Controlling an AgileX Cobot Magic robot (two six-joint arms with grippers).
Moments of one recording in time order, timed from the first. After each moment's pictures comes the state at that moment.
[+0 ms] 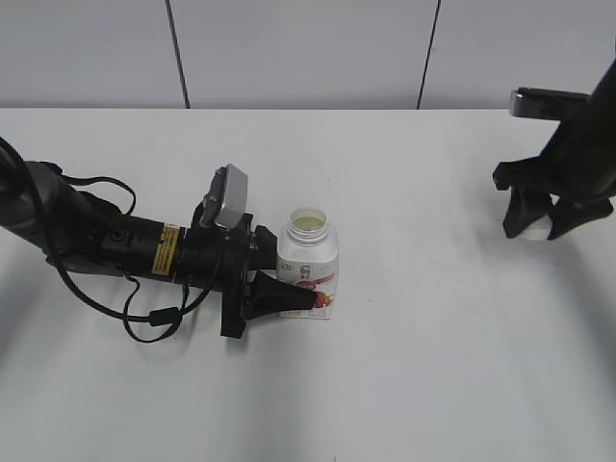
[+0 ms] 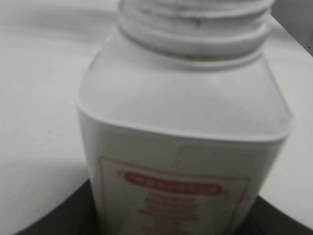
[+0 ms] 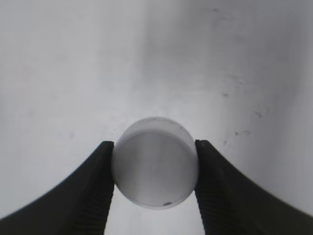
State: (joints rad) left arm -0.29 2.33 -1.10 1.51 -1.13 -0.57; right arm 0.11 1.92 -1.30 0.22 0.90 -0.14
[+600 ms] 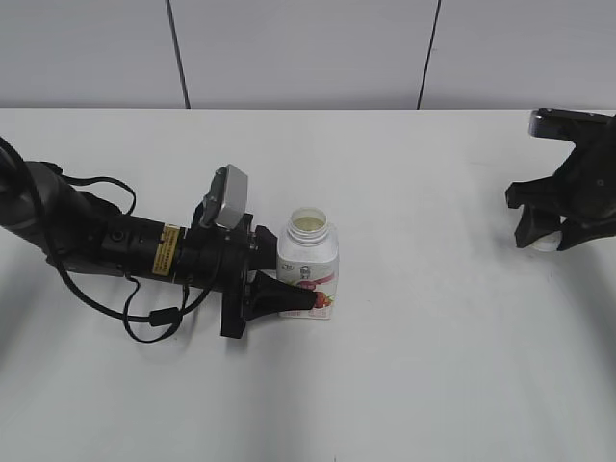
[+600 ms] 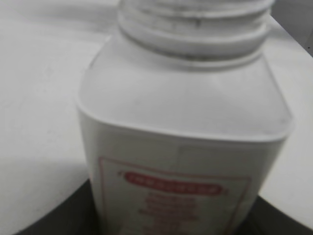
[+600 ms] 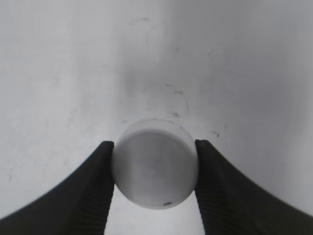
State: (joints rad) left arm -0.29 2.33 -1.10 1.51 -1.13 -0.57; right arm 0.03 1.92 -1.14 0.21 0.65 -0.13
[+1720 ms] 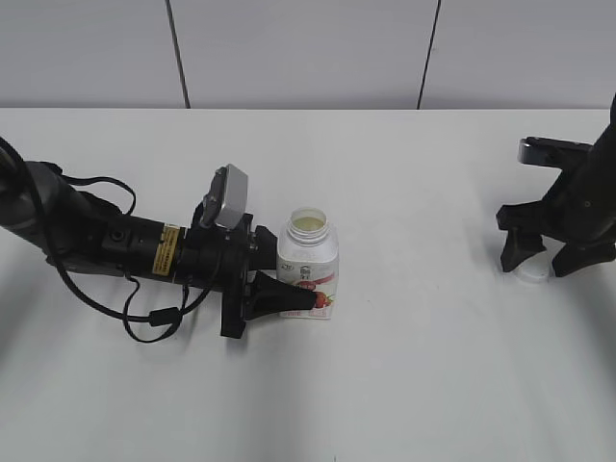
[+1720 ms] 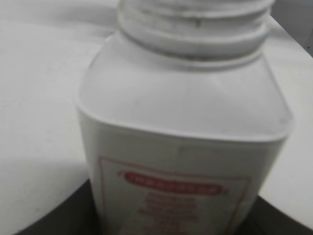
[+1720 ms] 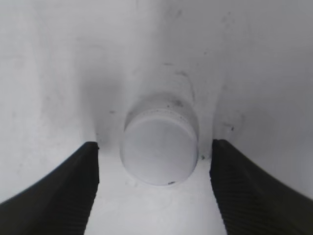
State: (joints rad) left arm -0.29 2.33 -1.10 1.51 -1.14 -0.57; right arm 0.03 2.00 -1.14 0.23 0.66 -0.13
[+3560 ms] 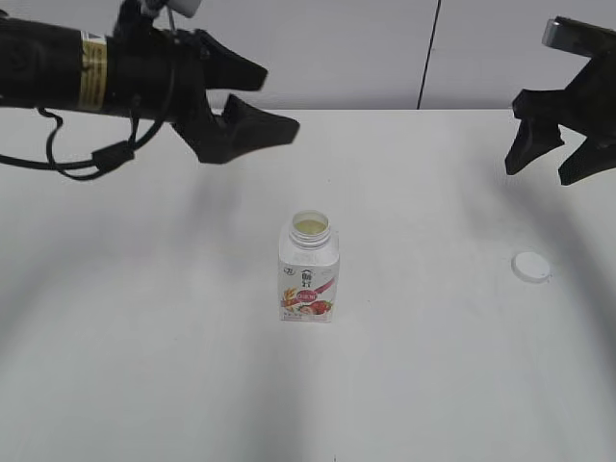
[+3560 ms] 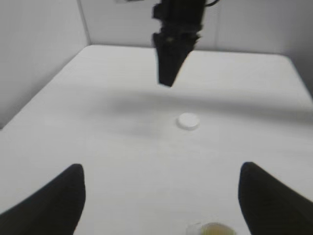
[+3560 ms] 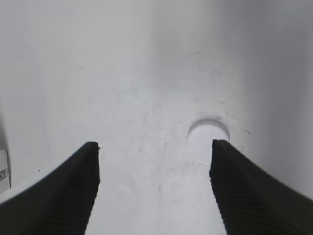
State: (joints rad) left arm -0.29 1.78 -1.10 1.62 -0.85 -1.01; right arm 0.03 1.86 -1.38 0.32 0.94 -0.13
